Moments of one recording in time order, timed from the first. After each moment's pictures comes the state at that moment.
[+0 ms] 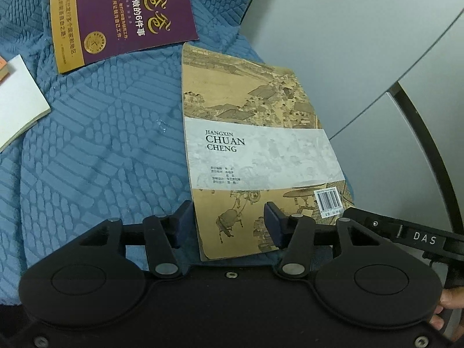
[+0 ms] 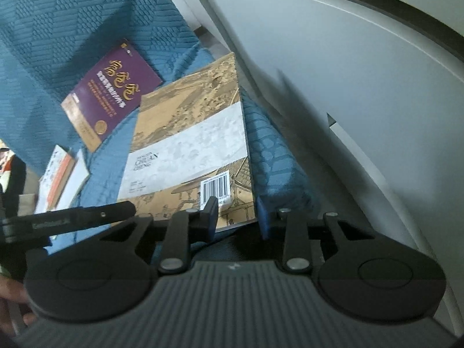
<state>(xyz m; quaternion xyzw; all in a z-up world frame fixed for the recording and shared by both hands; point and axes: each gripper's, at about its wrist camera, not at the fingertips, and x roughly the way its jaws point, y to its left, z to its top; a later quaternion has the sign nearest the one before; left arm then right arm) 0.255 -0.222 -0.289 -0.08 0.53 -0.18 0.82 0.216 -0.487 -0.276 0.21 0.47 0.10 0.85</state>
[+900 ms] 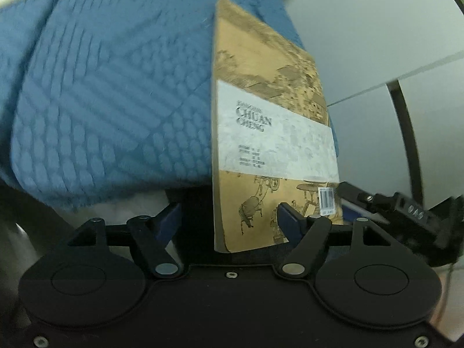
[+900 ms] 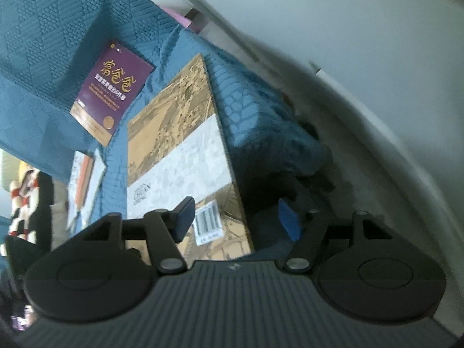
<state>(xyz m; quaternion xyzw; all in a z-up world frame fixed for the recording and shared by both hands) 0.205 -0.167 -0.336 -0.25 0.61 -0.18 0.73 0.198 -0.522 -0.304 0.32 0.51 0.12 0.79</state>
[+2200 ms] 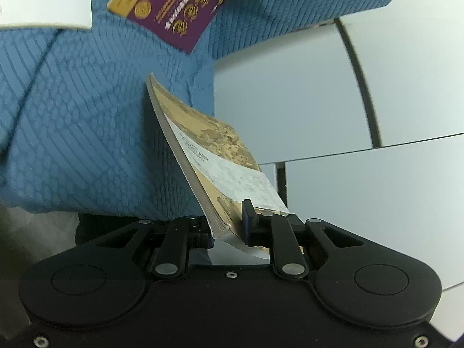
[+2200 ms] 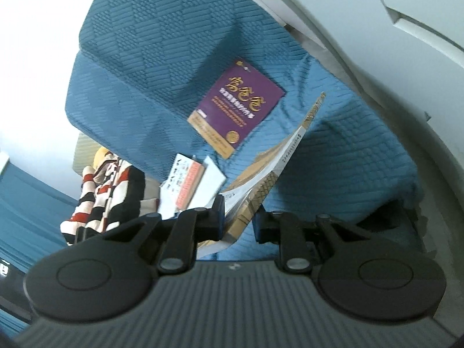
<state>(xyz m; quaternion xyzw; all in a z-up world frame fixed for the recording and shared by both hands) 0.215 -0.176 -0.253 -0.41 0.52 -0.25 0.71 0.207 -0.475 -0.181 0.34 0.43 0.27 0.79</state>
